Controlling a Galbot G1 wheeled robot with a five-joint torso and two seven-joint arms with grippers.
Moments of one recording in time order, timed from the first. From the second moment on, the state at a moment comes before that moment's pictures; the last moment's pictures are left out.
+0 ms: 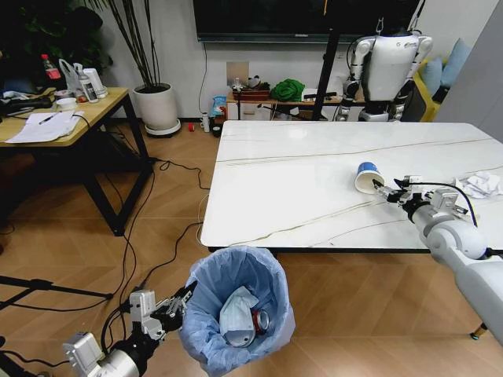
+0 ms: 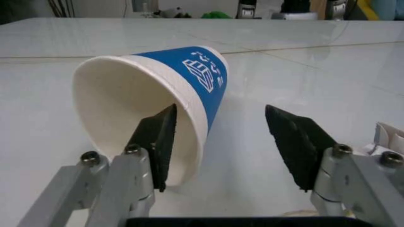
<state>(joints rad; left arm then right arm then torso) 1.95 -1.10 -0.65 -2.45 -0.90 0.32 0.01 -0.91 0.71 0.37 1.53 0.87 -0.20 0.02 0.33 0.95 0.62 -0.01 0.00</state>
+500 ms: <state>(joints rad) 1.96 -1.11 -0.65 -2.45 -0.89 0.32 0.01 -0.92 0.70 0.38 1.55 0.88 -0.20 0.02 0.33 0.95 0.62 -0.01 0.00</state>
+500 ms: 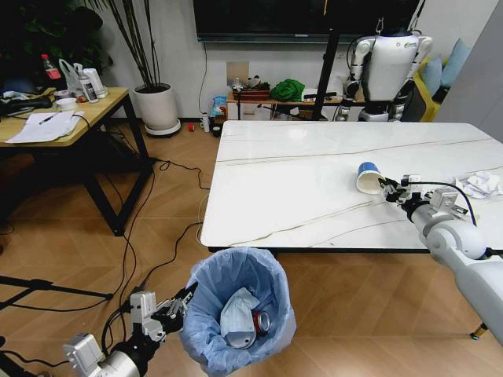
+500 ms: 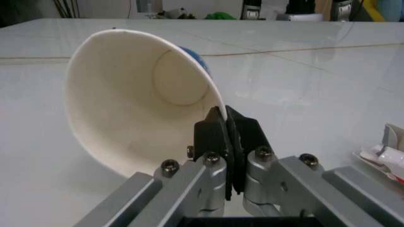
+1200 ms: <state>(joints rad) 1.93 -1.10 -0.62 -2.42 -0.89 0.31 0.00 -1.14 0.50 0.41 2.19 0.94 -0.22 0.00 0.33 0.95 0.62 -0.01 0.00</state>
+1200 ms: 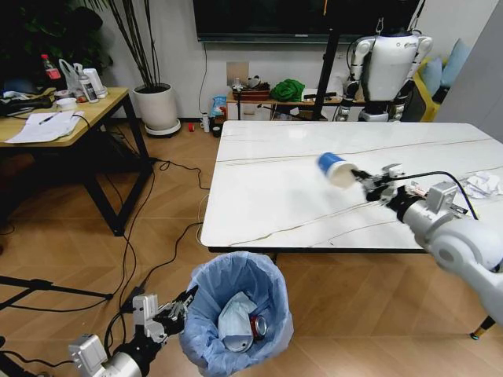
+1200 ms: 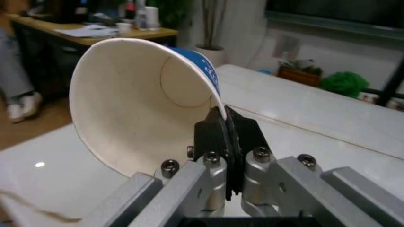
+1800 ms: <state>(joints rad) 1.94 -1.10 -0.63 -2.43 -0.89 0.31 0.00 -1.14 0.39 0.15 2.34 0.83 0.02 -0.29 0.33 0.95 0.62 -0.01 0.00</state>
